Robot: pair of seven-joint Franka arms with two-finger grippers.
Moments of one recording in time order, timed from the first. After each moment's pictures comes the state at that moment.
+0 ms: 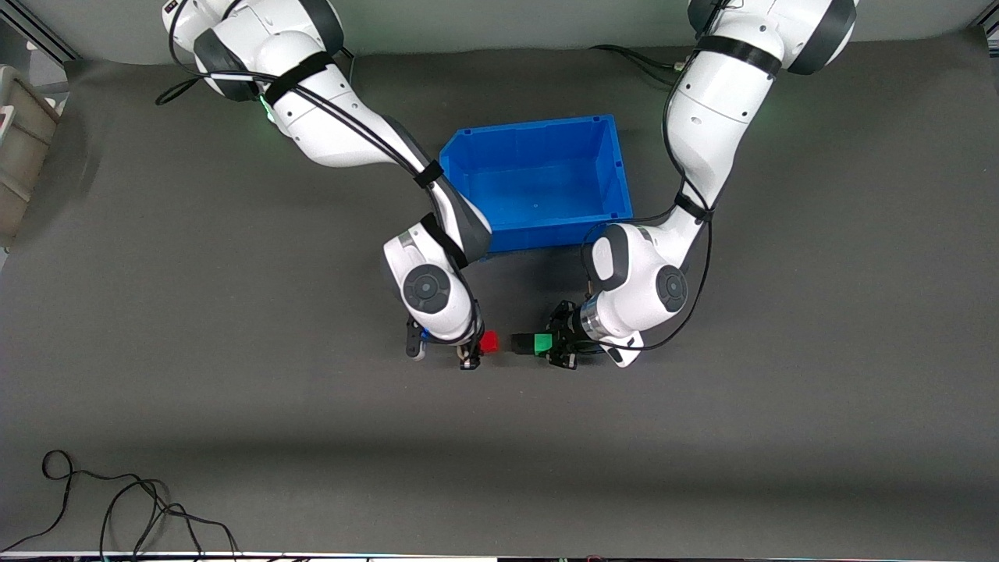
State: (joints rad) left arm -0.51 0.80 -0.07 -1.61 -0.86 2.63 -1.35; right arm 0.67 0.93 -0.07 -1.30 0.17 2.28 2.13
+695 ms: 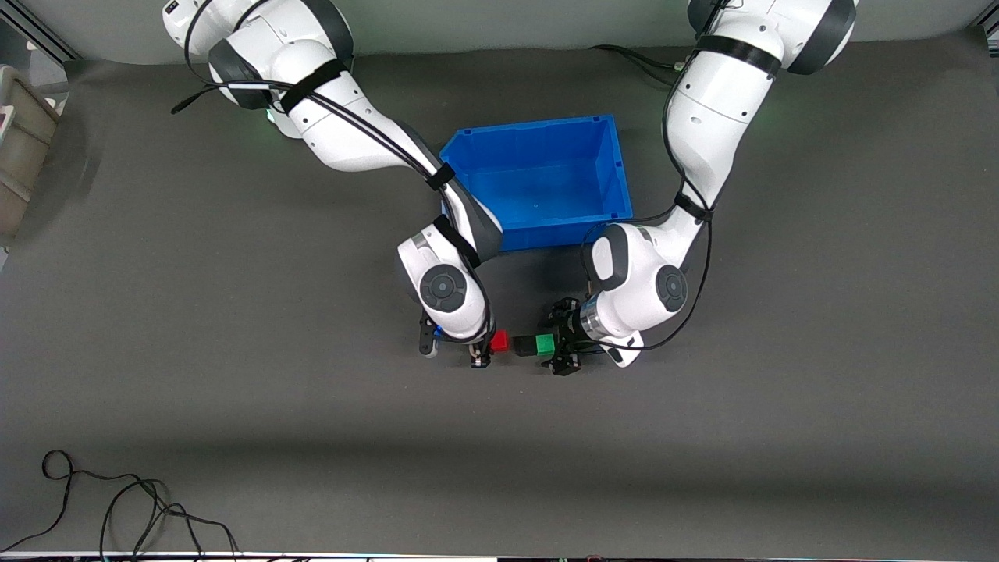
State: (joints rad) left arm -0.51 0.80 -0.06 -1.61 -0.86 2.63 -1.36; right arm 0.68 0.99 -0.07 -1.22 0.17 2.28 2.18
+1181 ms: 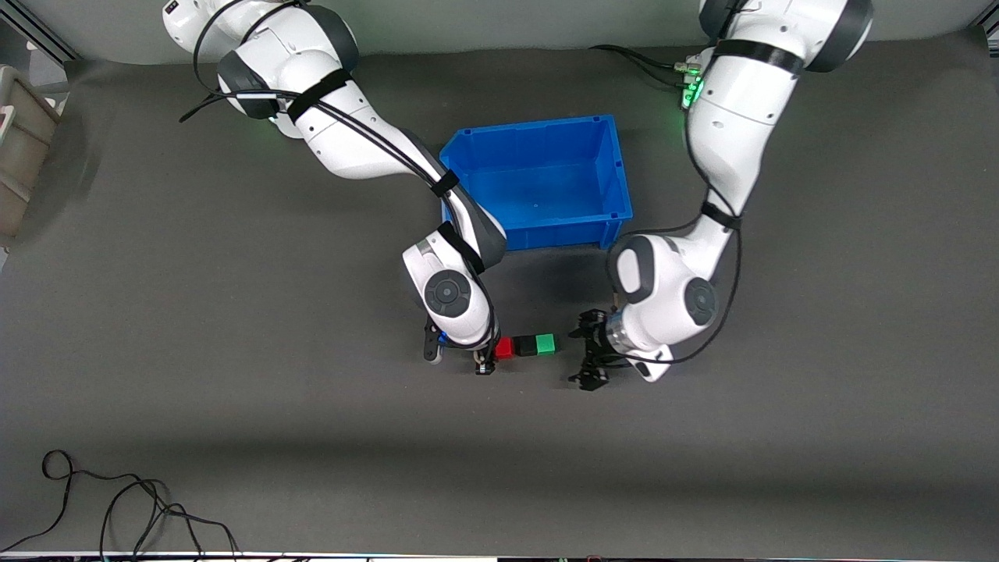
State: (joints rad) left arm -0.43 0.77 -0.03 -1.61 -0.73 2.53 -1.35; right arm 0.68 1.04 -0.08 -1.15 0.17 2.27 2.18
